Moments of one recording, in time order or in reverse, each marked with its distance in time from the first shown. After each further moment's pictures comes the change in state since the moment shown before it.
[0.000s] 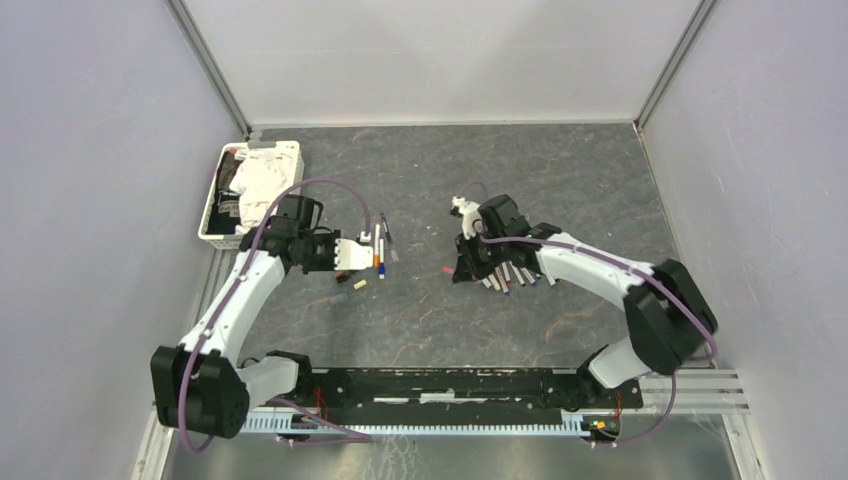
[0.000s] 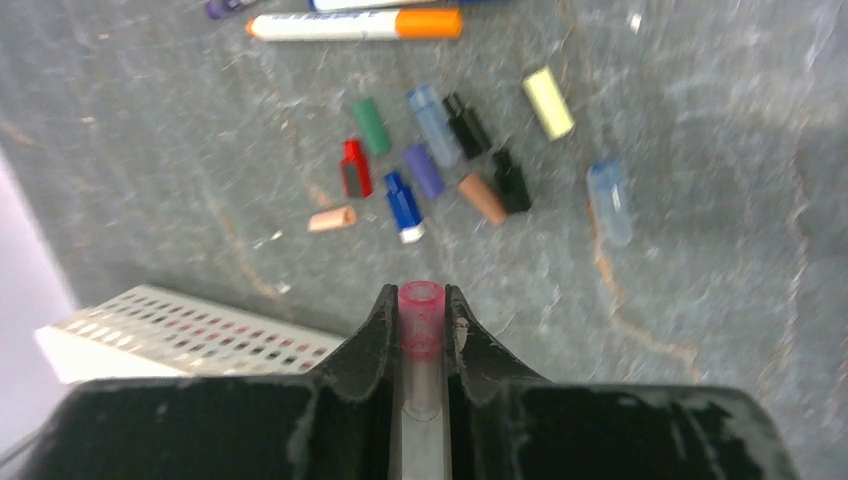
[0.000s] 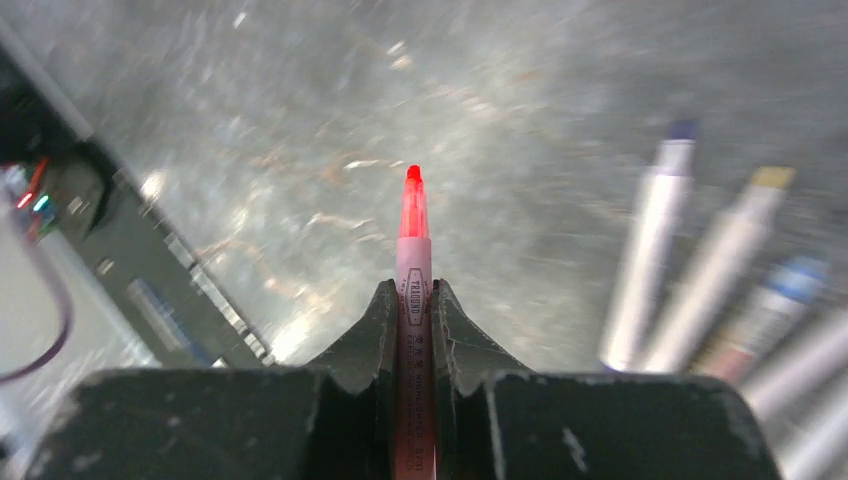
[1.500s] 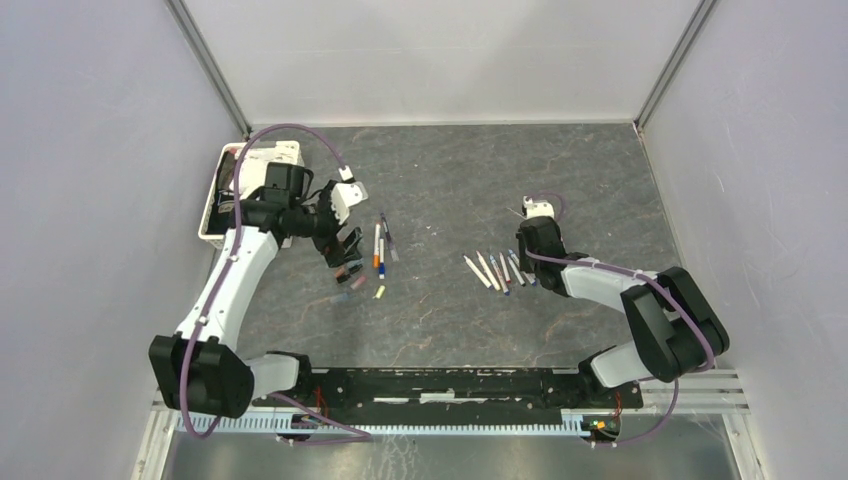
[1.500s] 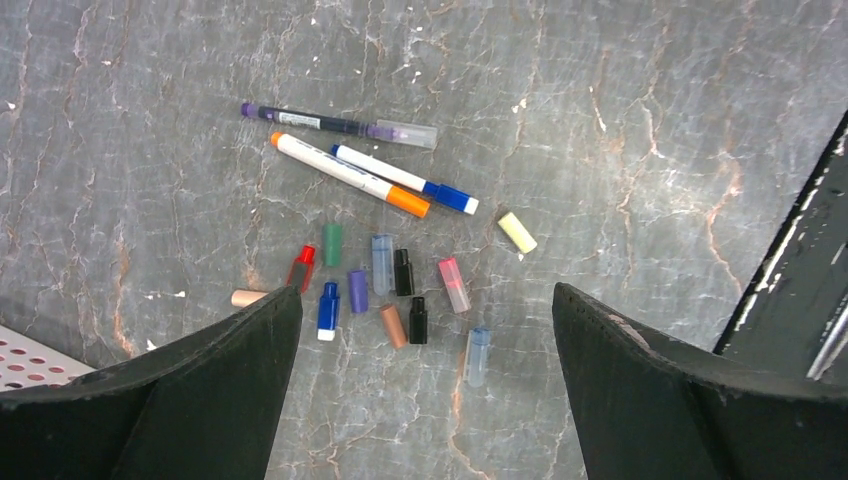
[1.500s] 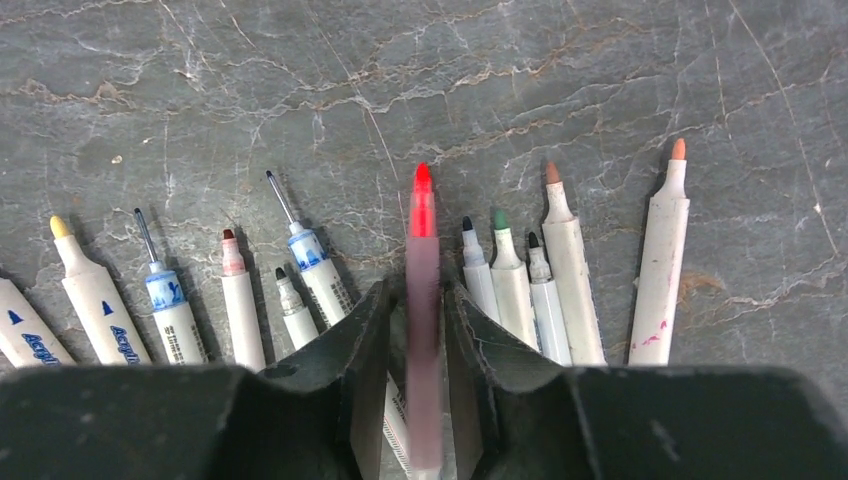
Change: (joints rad) left arm 0.033 0.126 0.235 -0.028 0.327 -0.638; right arm -0.223 -0.106 -0.375 0.409 0.819 0.039
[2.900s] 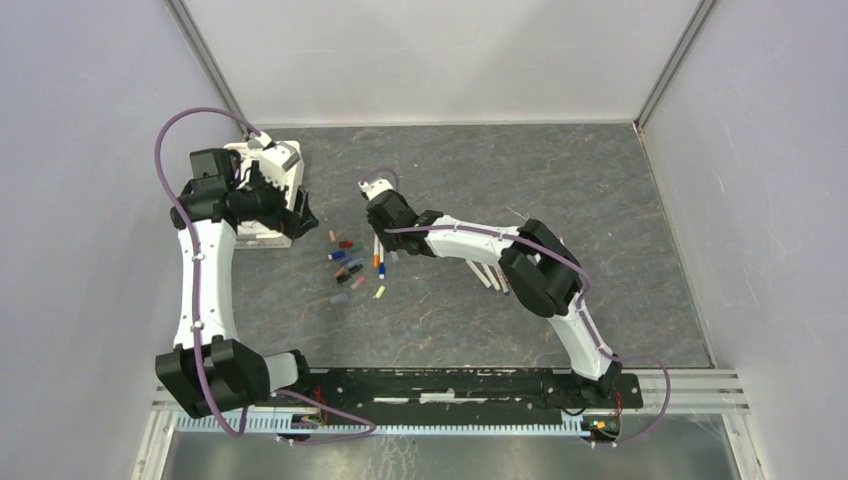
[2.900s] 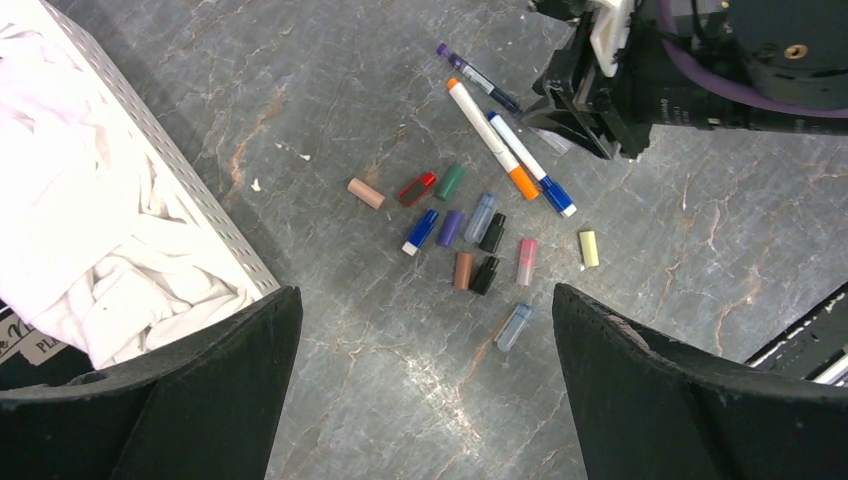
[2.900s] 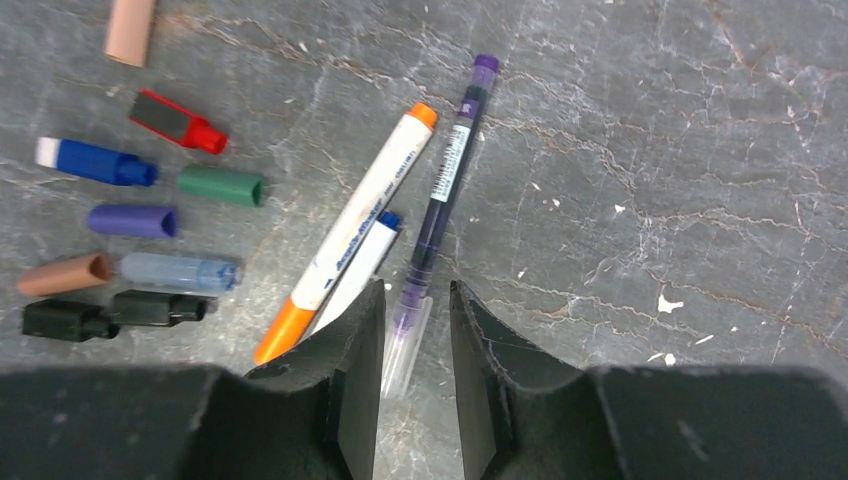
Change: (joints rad) left arm 0.371 0.001 0.171 -0.071 0.041 -0.217; right arm 0.509 0.741 1.102 -0.319 -0.040 -0.005
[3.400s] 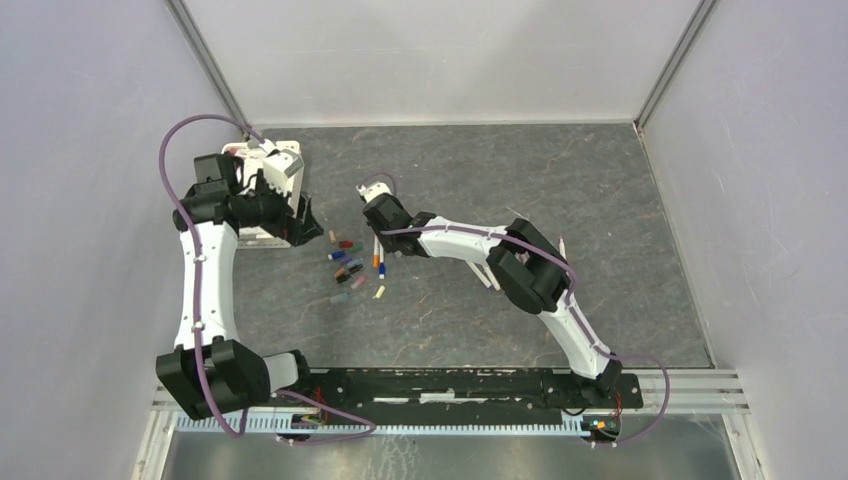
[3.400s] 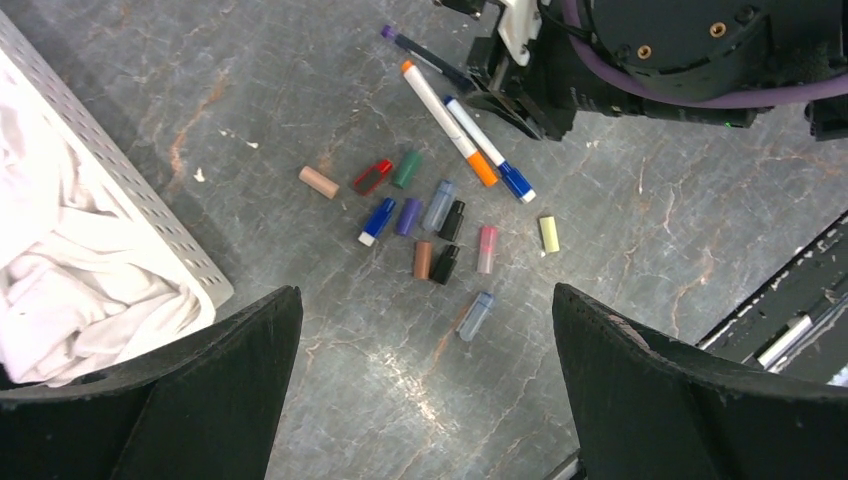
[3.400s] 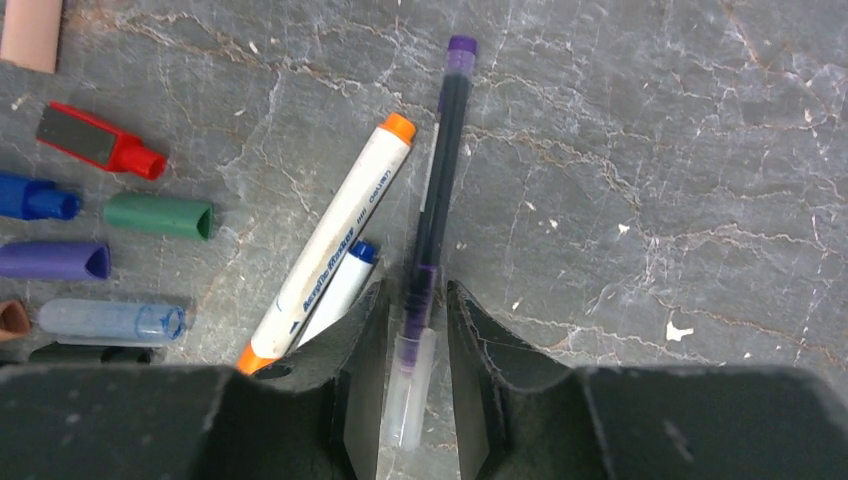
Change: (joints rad) left arm 0.000 -0.008 -0.026 -0.050 0.049 0.000; right arm -0.004 0.092 0.055 -0.020 0.051 -0.014
